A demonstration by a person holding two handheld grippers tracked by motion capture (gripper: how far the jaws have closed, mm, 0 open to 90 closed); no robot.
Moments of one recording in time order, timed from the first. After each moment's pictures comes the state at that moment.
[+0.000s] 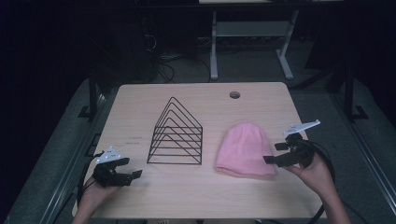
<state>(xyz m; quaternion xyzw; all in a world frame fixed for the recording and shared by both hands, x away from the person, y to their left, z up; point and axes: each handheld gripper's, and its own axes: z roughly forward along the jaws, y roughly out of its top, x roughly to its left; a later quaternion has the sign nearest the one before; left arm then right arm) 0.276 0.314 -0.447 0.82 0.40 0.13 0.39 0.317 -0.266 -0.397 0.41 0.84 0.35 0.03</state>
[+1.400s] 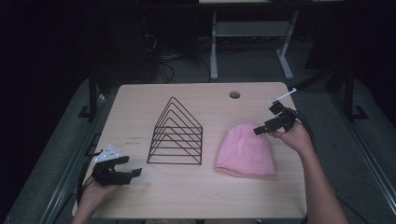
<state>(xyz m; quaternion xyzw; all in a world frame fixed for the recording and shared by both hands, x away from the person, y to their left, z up) 0.278 0.317 -0.443 0.82 0.40 0.13 0.40 0.432 -0.249 -0.398 0.45 0.84 0.29 0.00</state>
